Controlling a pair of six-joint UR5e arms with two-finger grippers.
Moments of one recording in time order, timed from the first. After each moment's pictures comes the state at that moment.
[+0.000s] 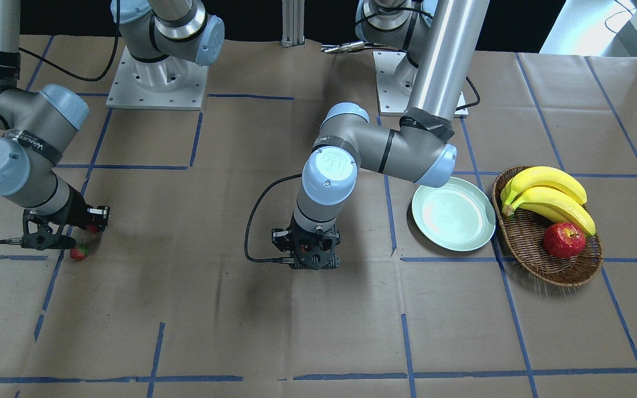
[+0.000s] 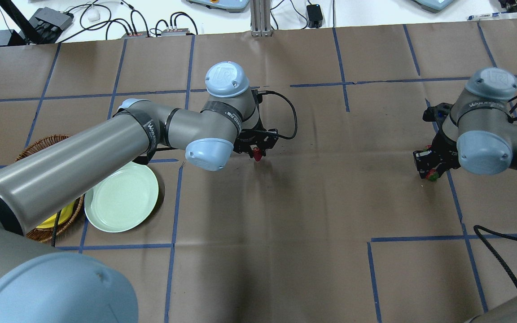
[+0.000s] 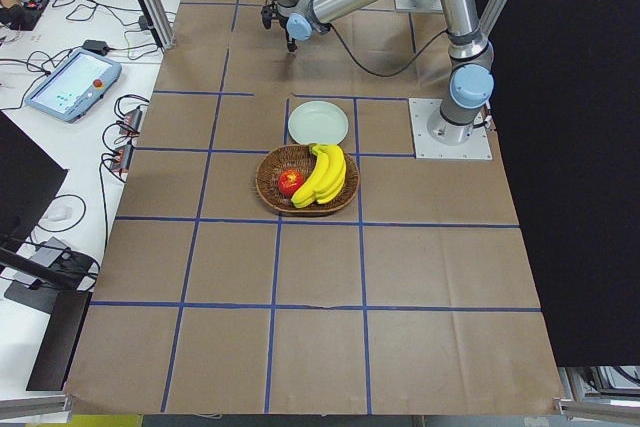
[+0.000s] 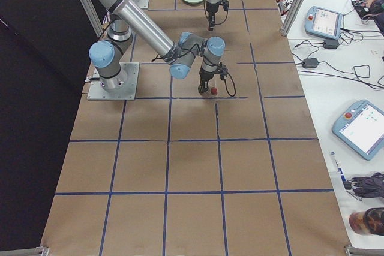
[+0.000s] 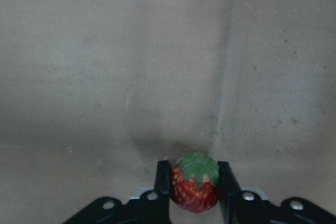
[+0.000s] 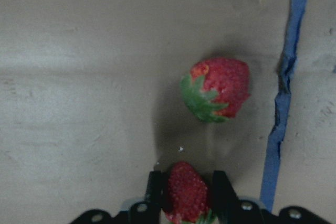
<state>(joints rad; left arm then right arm) -1.87 -2.06 -1.72 -0.87 1.46 -0.32 1.22 -1.25 2.04 -2.23 -1.65 -0.35</state>
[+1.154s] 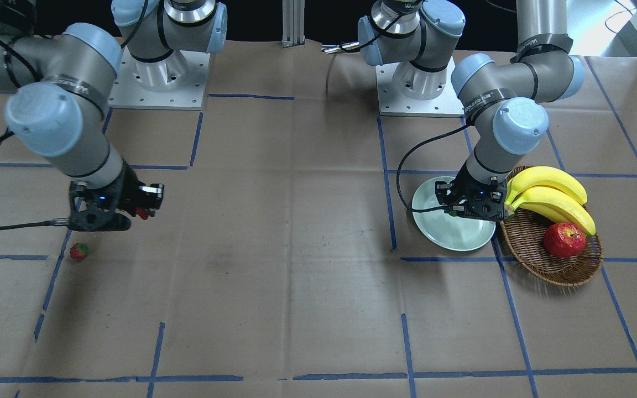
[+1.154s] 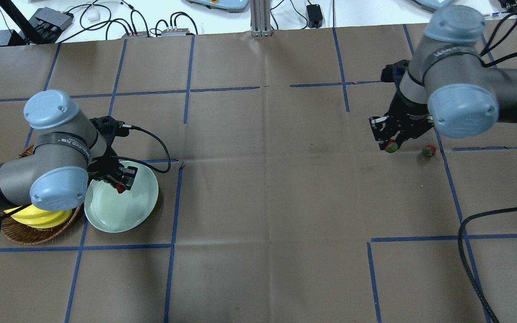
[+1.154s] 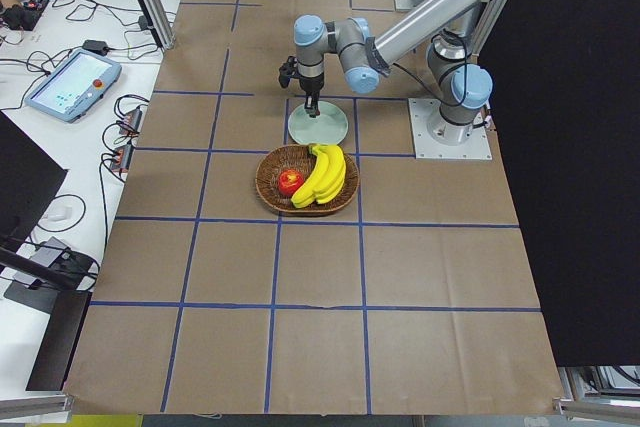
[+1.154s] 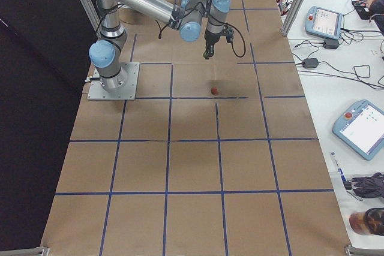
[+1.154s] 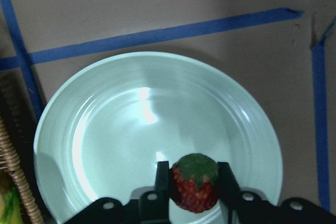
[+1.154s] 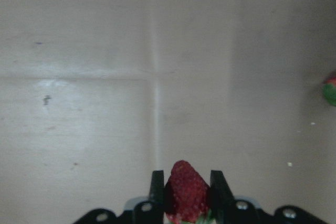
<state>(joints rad) -1.31 -1.71 -2.14 -0.90 1.63 0.41 1.54 -1.37 1.83 -1.91 -1.55 -0.05</state>
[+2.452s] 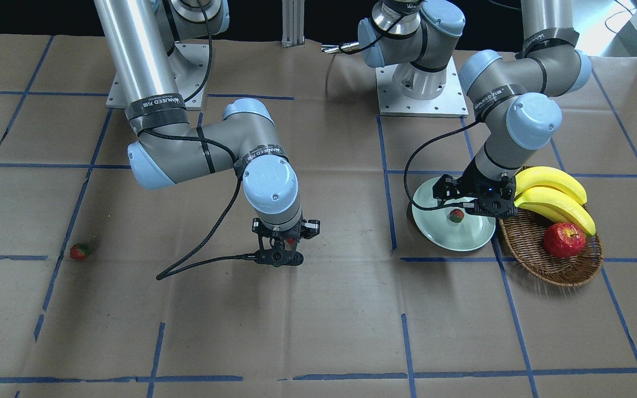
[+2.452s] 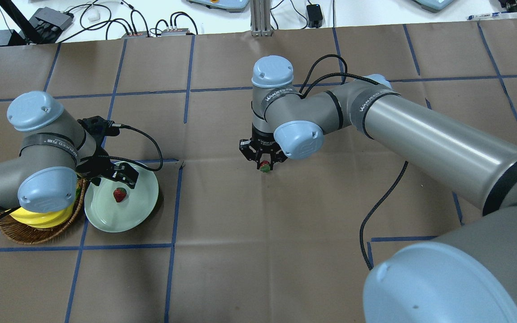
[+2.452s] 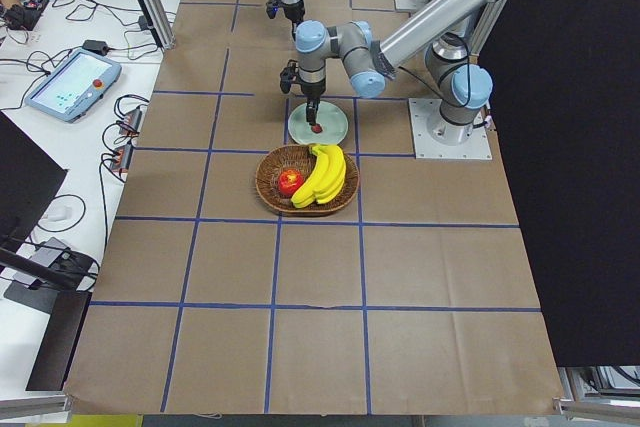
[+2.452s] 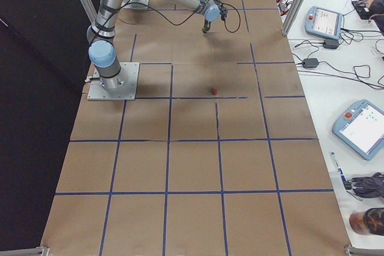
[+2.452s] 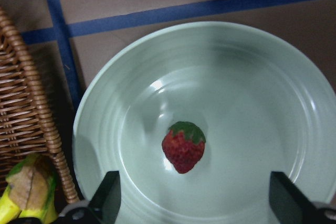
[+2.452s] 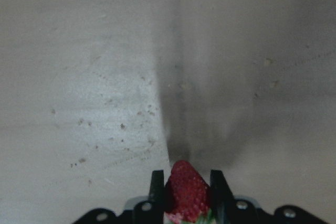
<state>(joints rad) -1.30 -1.68 -2.15 -0.92 1.56 0.38 1.93 -1.02 1.62 -2.06 -1.43 0.43</state>
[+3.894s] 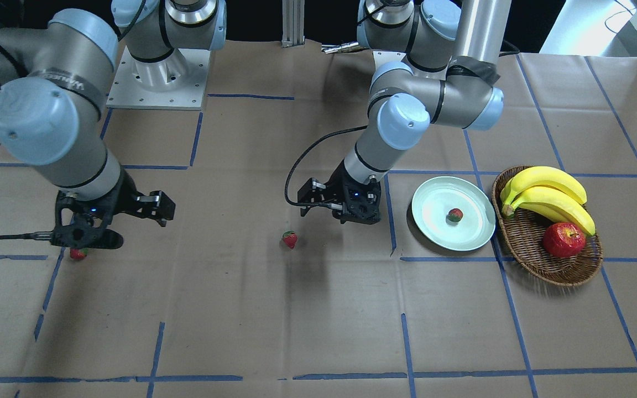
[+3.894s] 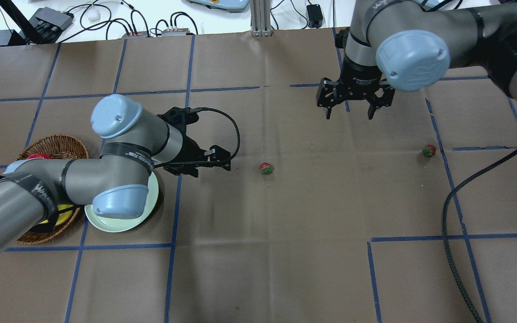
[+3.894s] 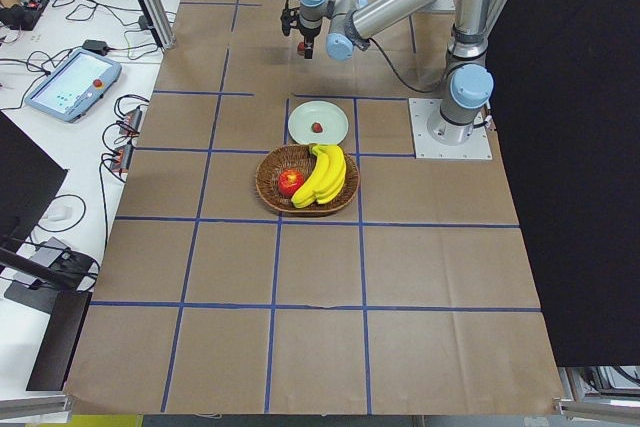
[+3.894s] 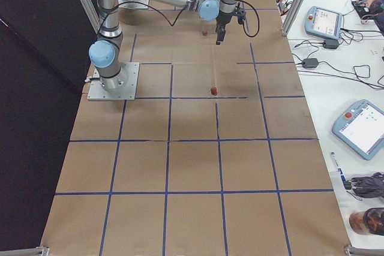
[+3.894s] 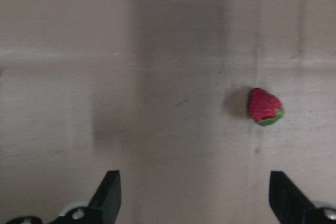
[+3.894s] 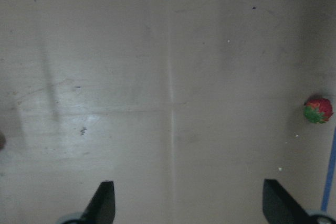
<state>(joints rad) -1.77 -1.87 -2.02 -0.67 1.25 -0.23 1.49 -1.31 1.60 -1.74 -1.59 -0.05</state>
